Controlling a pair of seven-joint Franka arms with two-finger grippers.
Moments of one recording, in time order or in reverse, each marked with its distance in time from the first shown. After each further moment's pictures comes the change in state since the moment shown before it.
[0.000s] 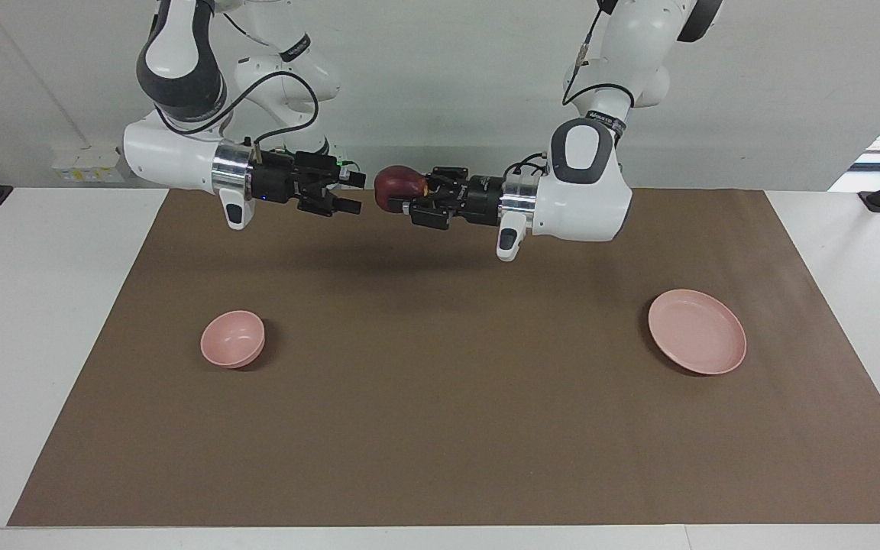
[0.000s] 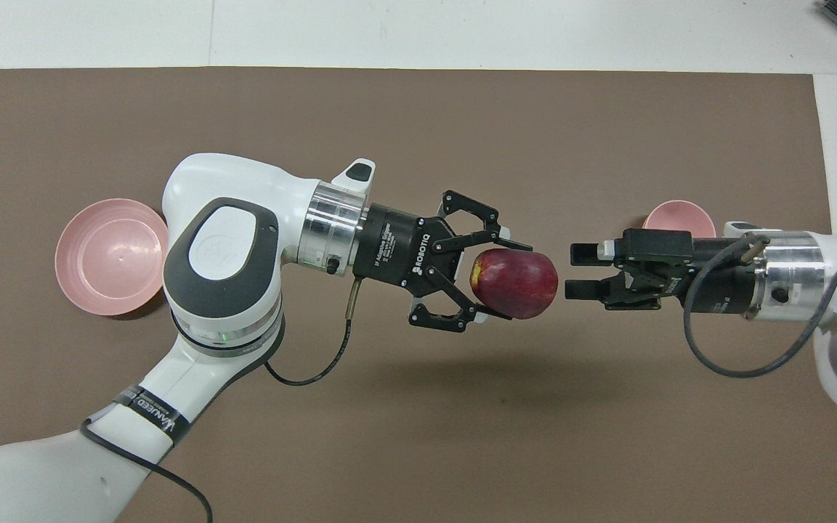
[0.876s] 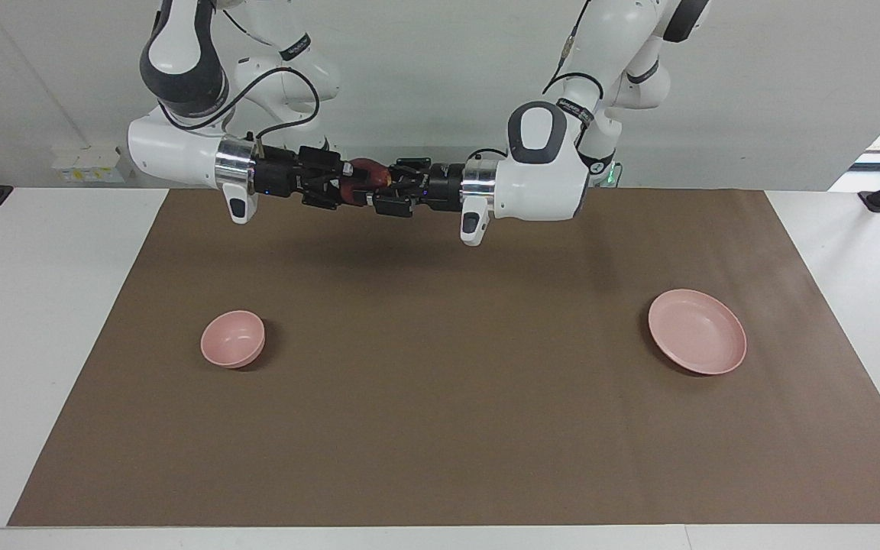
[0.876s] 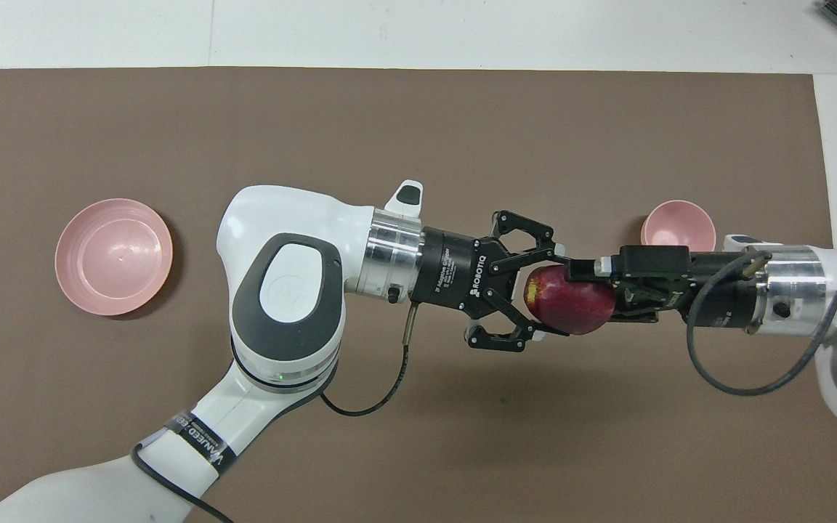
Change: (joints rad) left arm -0.086 -0.003 -0.036 0.005 -0.030 0.175 0.000; right arm -0.002 -0.039 -0.006 -0.049 -0.003 -0.006 0.001
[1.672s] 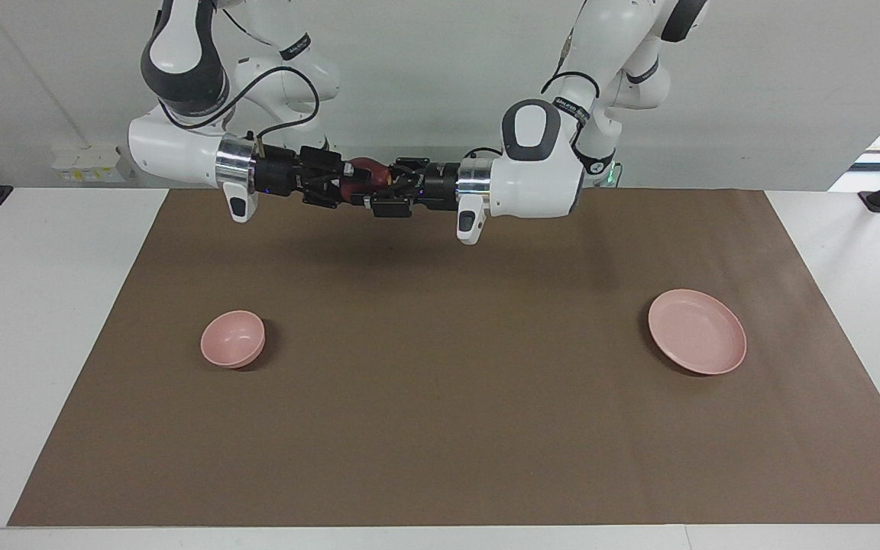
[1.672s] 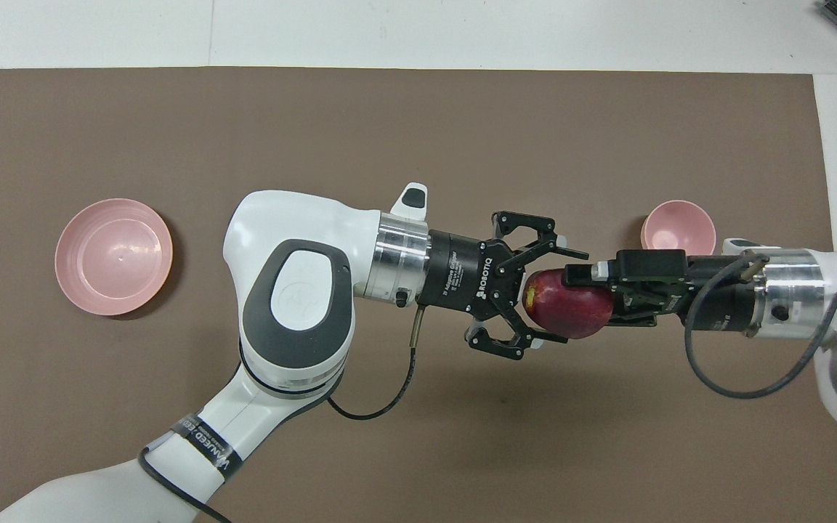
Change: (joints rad) left arm -0.015 0.000 -0.003 0.000 0.015 0.052 0.000; right arm 0.002 -0.005 0.006 -0.007 -0.004 0.000 0.016
